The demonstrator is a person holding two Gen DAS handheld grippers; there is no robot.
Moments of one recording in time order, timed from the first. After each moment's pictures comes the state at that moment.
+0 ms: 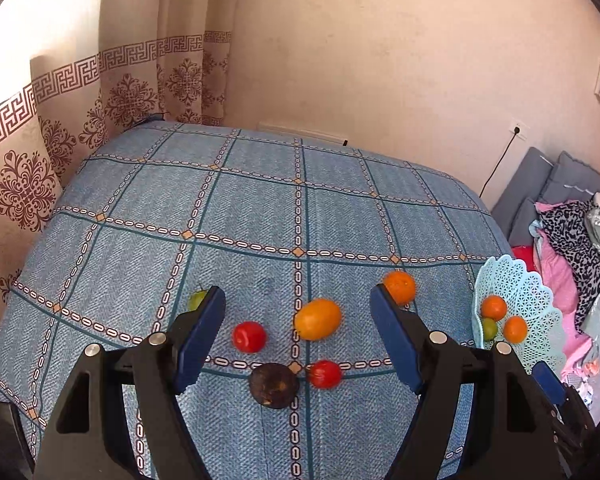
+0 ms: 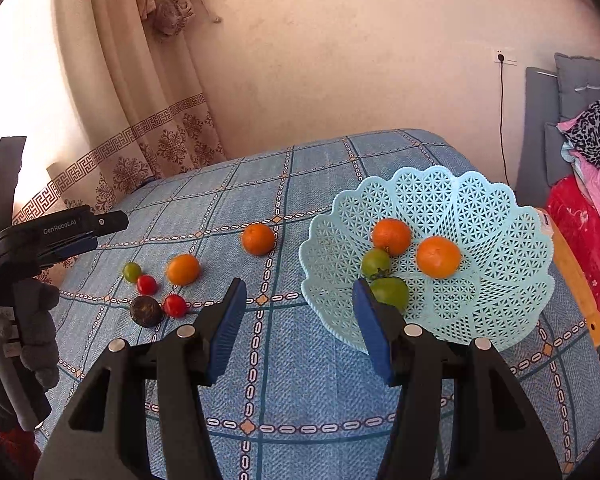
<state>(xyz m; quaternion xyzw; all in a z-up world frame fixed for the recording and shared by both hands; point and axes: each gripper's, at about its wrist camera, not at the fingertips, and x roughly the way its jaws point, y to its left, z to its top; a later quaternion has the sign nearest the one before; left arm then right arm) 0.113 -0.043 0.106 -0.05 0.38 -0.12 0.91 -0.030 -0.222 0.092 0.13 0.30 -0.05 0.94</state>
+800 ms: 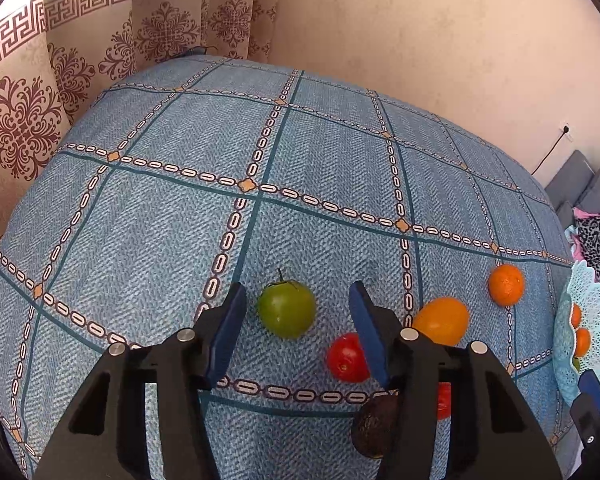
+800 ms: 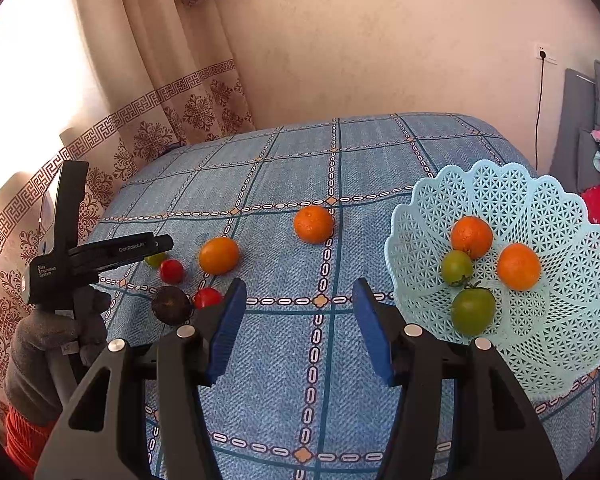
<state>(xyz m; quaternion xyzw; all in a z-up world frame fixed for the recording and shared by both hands) 0.176 -0.003 0.025 -0.06 0.45 -0.07 0.89 0.023 -0.182 0.081 0.11 0.35 0.00 0.93</state>
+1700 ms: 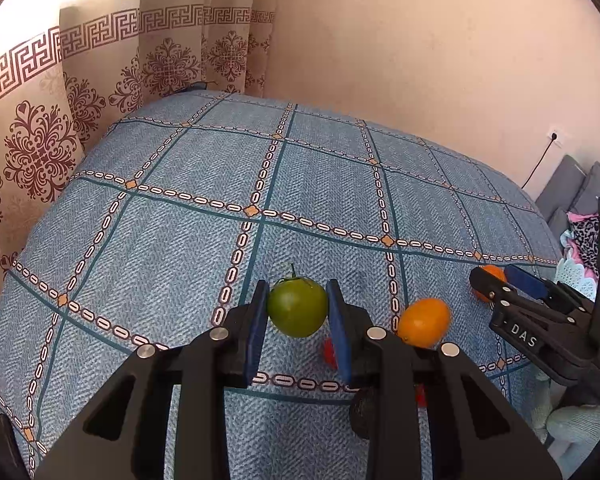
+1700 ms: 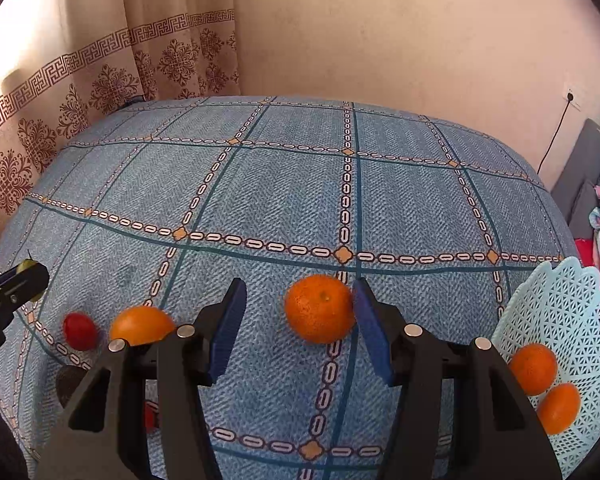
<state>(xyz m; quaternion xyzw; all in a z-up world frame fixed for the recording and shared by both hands) 0.147 -0.003 0.051 -0.05 0.40 -0.07 0.91 0.165 -0.168 0.040 0.00 0.41 -0.04 0.91</state>
